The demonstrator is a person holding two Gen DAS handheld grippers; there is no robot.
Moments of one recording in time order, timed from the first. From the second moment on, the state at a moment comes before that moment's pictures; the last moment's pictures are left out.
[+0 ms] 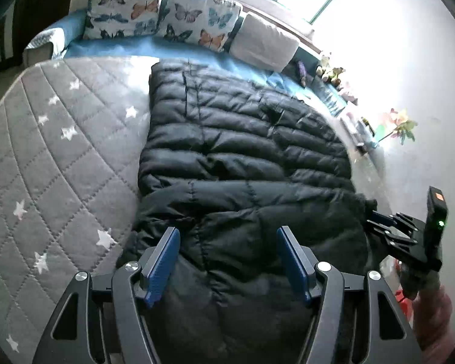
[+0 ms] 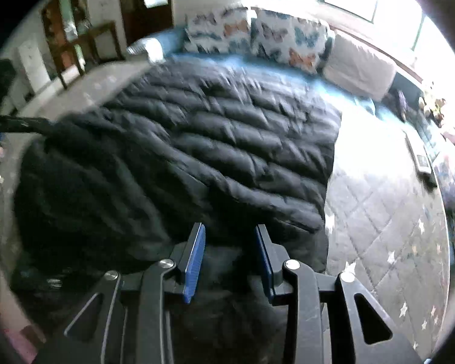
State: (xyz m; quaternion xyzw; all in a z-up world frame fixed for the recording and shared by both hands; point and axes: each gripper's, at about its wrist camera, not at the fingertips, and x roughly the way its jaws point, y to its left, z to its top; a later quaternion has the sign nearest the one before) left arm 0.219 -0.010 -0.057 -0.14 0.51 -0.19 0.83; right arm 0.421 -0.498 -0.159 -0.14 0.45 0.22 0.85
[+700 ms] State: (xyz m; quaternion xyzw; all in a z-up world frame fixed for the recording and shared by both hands) left arm 0.124 -0.034 -0.024 -0.10 0.49 -0.19 0.84; right arm 0.347 -0.504 -0.129 -0.20 0.38 0.23 0.88
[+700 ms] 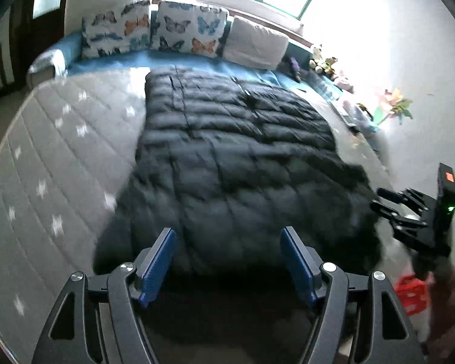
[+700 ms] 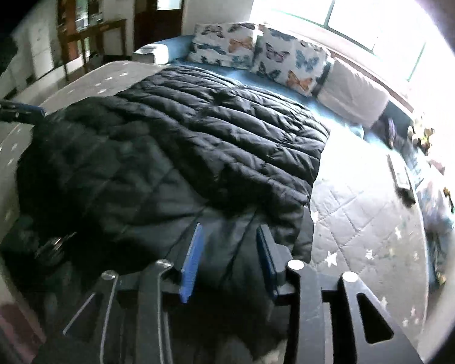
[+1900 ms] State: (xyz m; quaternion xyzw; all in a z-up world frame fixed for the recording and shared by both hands) left arm 0.026 -0.109 -0.085 -0.14 0.60 -0.29 0.73; right arm 0.197 -0.440 -0.226 -0.49 0.16 0.32 0.79
